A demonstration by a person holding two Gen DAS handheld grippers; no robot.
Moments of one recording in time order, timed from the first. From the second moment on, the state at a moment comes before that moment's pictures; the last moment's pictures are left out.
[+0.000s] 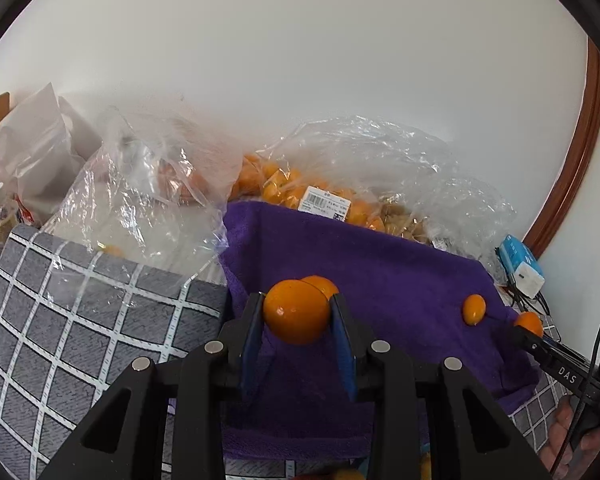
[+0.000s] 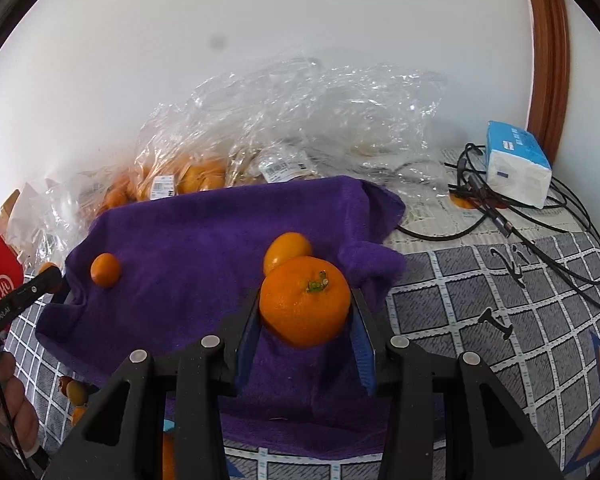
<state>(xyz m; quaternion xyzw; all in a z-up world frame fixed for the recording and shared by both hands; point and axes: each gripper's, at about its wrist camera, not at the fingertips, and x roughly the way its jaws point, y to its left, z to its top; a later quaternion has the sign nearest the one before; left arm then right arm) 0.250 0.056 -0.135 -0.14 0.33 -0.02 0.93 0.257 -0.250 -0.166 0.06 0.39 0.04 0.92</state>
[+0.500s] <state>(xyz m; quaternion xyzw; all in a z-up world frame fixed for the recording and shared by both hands) 0.257 0.041 -0.153 -0.12 0.36 -0.02 0.92 0.263 -0.230 -0.188 0.02 0.41 0.05 0.91</state>
